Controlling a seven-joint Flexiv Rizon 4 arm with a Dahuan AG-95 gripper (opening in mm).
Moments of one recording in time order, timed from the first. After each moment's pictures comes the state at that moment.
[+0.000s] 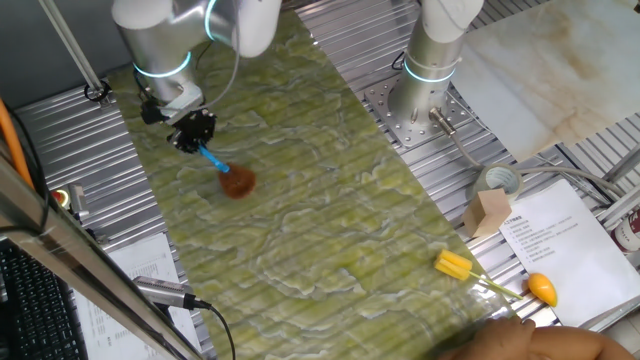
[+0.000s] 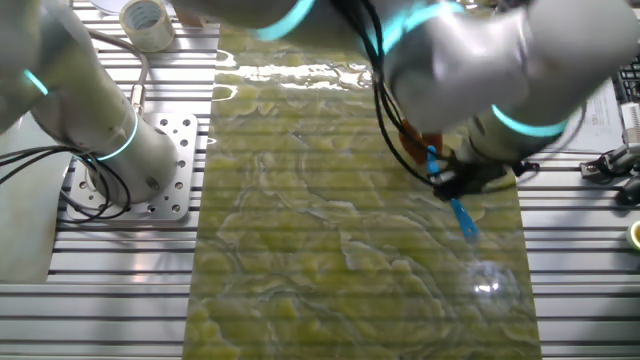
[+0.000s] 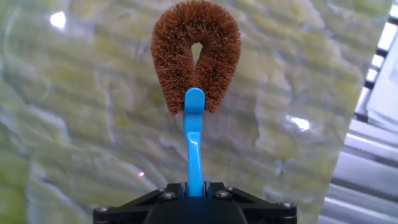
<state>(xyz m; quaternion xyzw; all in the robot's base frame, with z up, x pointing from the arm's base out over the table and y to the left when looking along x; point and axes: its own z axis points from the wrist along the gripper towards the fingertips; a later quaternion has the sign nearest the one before) 0.581 -0.081 0.079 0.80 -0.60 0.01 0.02</state>
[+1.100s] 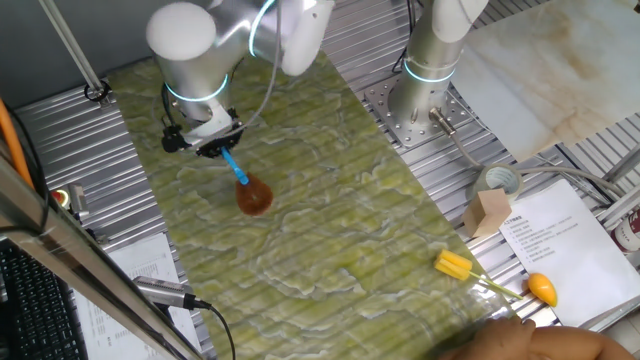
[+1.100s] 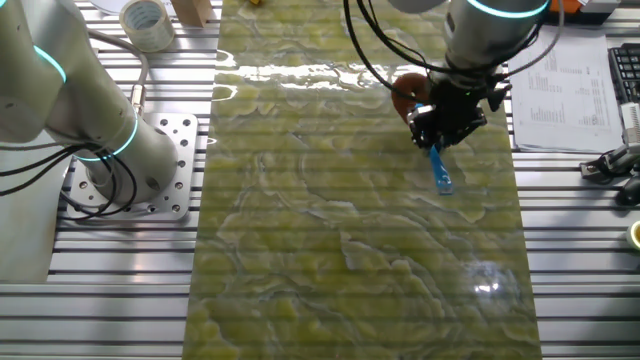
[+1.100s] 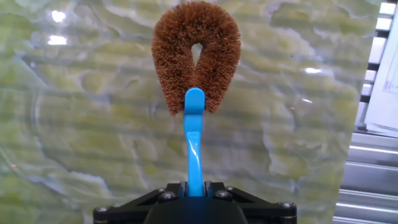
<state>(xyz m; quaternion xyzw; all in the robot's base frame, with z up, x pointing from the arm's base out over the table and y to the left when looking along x) 0.547 -0.021 0.117 0.75 -0.65 0.05 0.08</state>
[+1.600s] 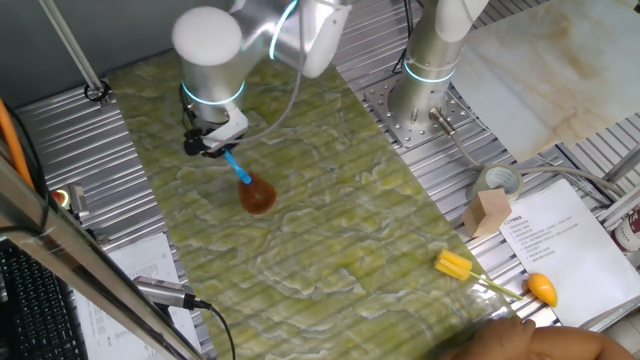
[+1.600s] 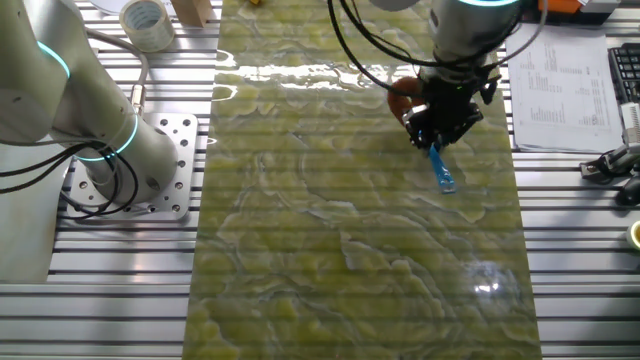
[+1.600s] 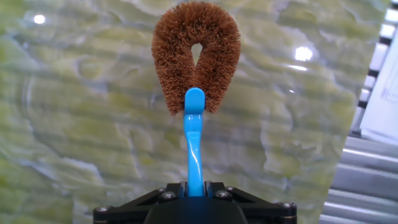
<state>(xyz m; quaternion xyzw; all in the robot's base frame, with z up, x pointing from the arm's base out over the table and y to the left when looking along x) 0.546 -0.021 0.118 0.78 -0.62 0.08 0.07</state>
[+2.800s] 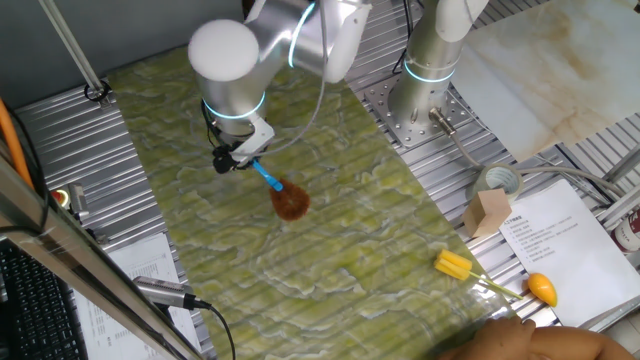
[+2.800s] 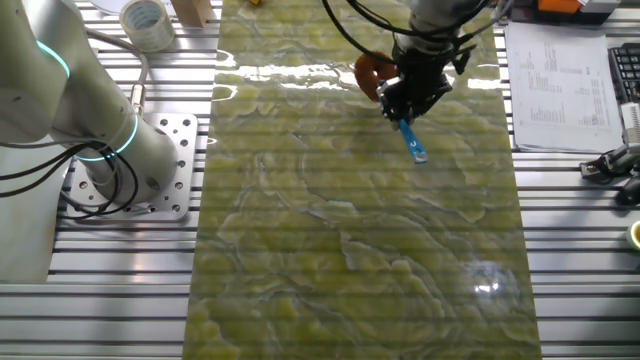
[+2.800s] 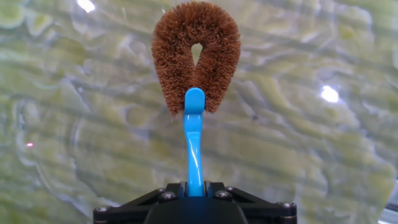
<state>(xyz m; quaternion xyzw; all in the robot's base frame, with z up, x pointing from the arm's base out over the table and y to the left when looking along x) 0.503 0.035 0.112 0.80 -0.59 0.03 0.09</state>
